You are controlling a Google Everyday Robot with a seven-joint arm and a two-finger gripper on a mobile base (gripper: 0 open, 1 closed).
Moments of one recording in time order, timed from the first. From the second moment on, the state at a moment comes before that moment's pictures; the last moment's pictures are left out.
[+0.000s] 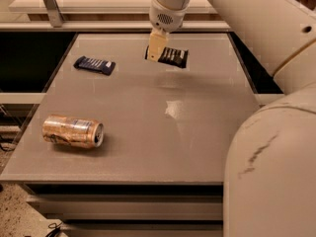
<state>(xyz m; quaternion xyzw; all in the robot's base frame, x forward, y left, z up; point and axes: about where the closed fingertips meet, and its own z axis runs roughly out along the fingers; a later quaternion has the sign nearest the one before) 0.680 -0.001 0.917 -0.63 0.75 0.01 0.19</state>
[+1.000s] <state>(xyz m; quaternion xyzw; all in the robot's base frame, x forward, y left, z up) 0.655 0.026 0.911 -0.63 0.76 0.01 0.16</state>
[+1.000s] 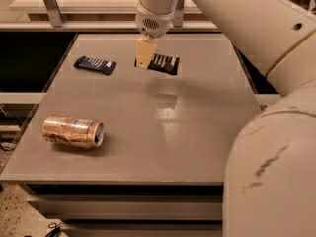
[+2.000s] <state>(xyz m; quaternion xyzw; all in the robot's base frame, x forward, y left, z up) 0.561 0.049 0.895 -0.57 0.81 0.05 0.13</state>
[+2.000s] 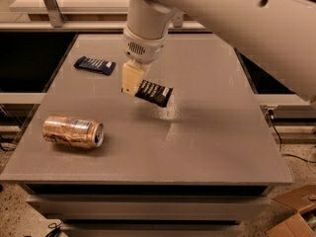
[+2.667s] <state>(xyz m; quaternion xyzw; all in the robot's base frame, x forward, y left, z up) 0.531 0.067 0.883 -0.55 0.83 0.07 0.12</state>
